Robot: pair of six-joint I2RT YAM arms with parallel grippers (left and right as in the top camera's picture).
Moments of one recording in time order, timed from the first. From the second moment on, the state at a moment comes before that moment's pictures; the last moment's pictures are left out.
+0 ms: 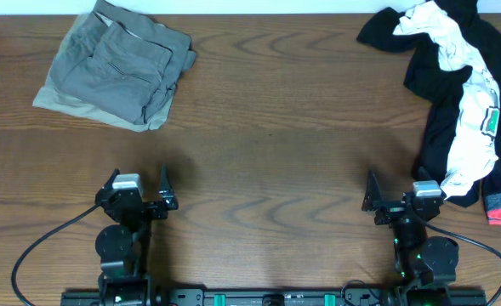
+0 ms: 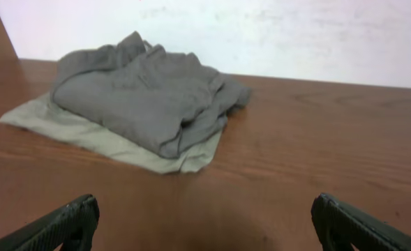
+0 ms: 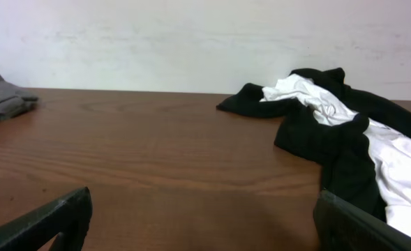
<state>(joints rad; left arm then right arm) 0.07 0.21 0.01 0.03 0.04 -0.07 0.06 0.01 0.01 -0.07 0.00 0.04</state>
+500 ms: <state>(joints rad) 0.07 0.05 0.01 -0.10 0.02 -0.07 0.06 0.01 0.01 -0.07 0.00 0.04</state>
